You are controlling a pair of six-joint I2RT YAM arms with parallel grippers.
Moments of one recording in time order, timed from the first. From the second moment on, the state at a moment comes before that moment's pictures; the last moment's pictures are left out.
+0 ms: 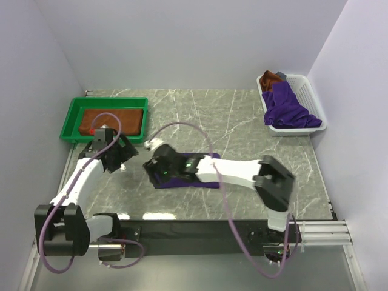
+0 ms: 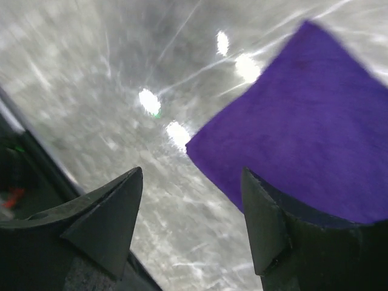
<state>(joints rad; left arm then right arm) -0.04 1.16 0.75 -0.52 0.01 -0.68 1.12 1.79 1.29 -0.20 0.08 0.37</state>
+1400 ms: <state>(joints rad) -0.12 1.17 0.56 -0.35 0.30 -0.75 1.17 1.86 1.09 -0.05 0.17 0.28</state>
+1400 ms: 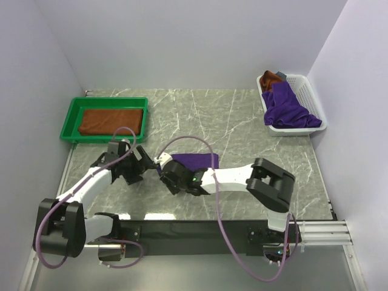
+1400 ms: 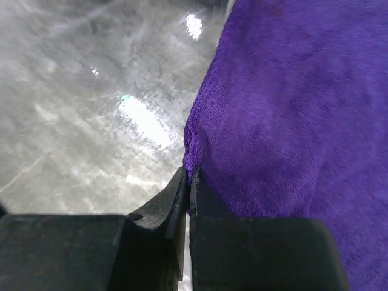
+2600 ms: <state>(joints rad) -0.32 1.26 0.52 -0.19 0.18 -1.01 1.14 1.73 0.91 0.28 0.10 0.40</state>
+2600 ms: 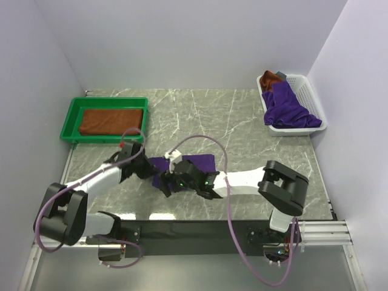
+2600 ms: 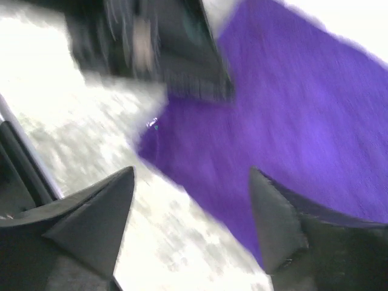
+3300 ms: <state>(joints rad) -0.24 1.87 1.68 -0.76 -0.25 -0.55 1.14 1.14 0.50 0.19 0.31 0.37</state>
